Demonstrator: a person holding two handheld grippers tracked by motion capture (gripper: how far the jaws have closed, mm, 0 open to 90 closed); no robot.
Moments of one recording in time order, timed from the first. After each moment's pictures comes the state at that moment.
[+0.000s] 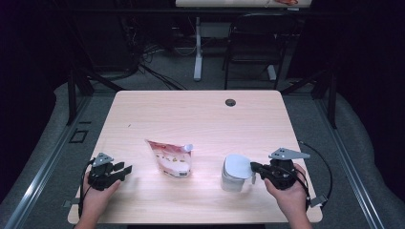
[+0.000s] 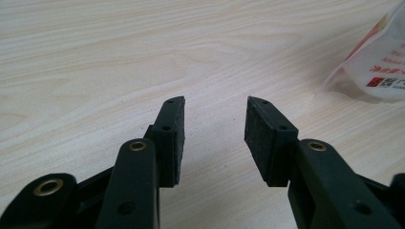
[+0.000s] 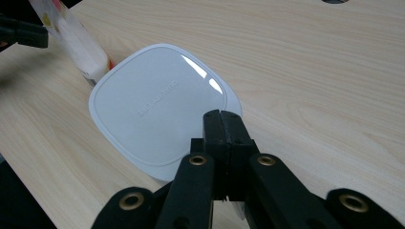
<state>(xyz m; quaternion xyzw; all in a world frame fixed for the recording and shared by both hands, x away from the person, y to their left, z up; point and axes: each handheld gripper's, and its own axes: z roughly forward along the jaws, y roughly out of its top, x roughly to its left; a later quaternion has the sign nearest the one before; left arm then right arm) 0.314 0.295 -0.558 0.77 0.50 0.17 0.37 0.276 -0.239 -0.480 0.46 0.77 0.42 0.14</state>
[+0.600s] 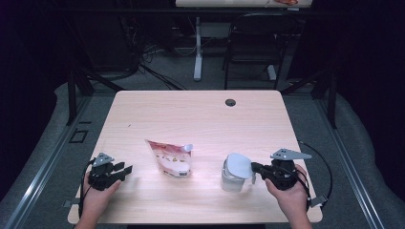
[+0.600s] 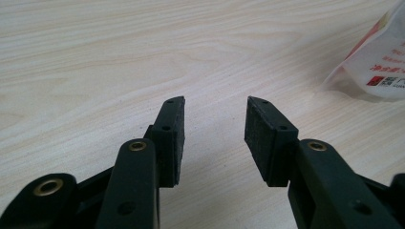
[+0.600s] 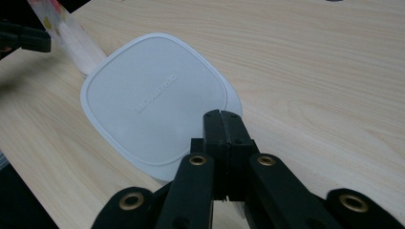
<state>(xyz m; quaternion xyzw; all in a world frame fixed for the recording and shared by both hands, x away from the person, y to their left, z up) 0.315 0.294 -0.559 0.77 0.50 0.17 0.37 0.276 -0.242 -0.482 0.46 0.76 0.43 0.14</state>
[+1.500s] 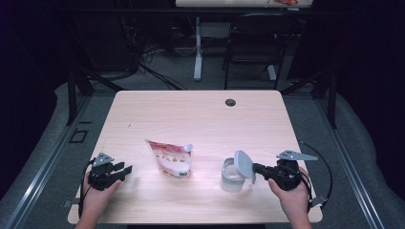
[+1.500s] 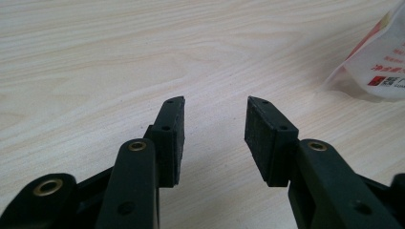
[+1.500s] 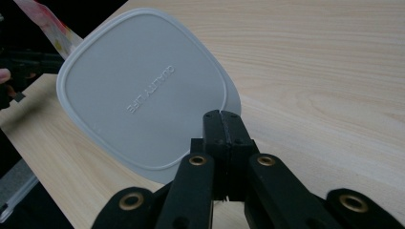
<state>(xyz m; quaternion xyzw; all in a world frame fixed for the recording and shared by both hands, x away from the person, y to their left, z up) 0.315 0.294 -0.559 0.77 0.50 0.17 0.37 0.277 -0.256 -0.495 0.49 0.73 0.47 0.09</state>
